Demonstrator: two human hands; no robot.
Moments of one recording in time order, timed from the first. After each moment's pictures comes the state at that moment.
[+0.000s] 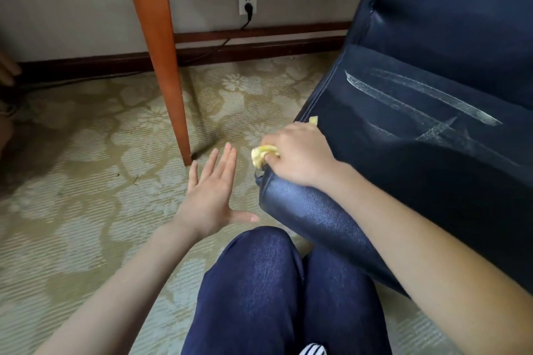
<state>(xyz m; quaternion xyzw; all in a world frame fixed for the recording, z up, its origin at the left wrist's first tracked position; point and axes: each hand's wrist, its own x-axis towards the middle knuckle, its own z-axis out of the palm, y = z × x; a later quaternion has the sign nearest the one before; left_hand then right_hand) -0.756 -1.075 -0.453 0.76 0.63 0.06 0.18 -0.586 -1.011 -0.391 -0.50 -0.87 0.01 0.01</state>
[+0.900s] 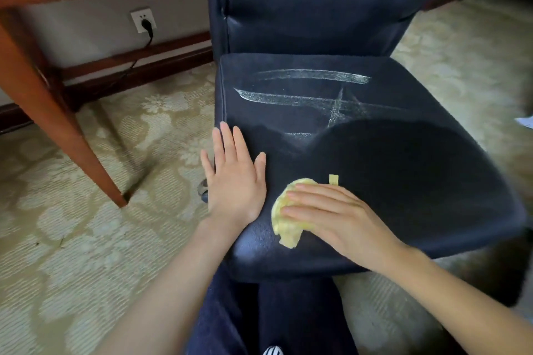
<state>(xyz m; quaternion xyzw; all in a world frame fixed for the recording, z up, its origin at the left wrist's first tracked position) -0.593 -1.050 -0.418 0.76 0.61 0.18 0.15 -0.418 -1.145 -0.419 -0.45 -0.86 -0.01 0.24</state>
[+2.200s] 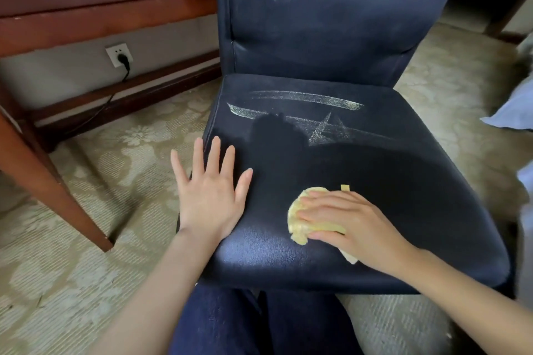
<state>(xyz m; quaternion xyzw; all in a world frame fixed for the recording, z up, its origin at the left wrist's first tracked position) -0.619 -1.008 -0.403 0.83 0.54 0.13 -0.06 -0.409 -1.133 -0.401 -0.59 -0.77 0.06 0.23</state>
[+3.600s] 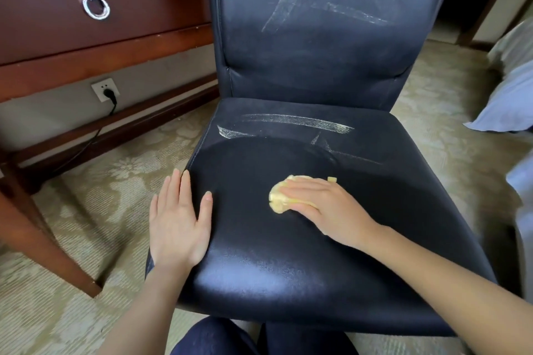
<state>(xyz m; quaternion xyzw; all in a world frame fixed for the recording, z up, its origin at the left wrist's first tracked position) -0.634 -0.977 -0.419 0.77 0.58 0.24 0.08 -0.390 -1.066 -0.394 -0.58 -0.78 0.09 0.23</state>
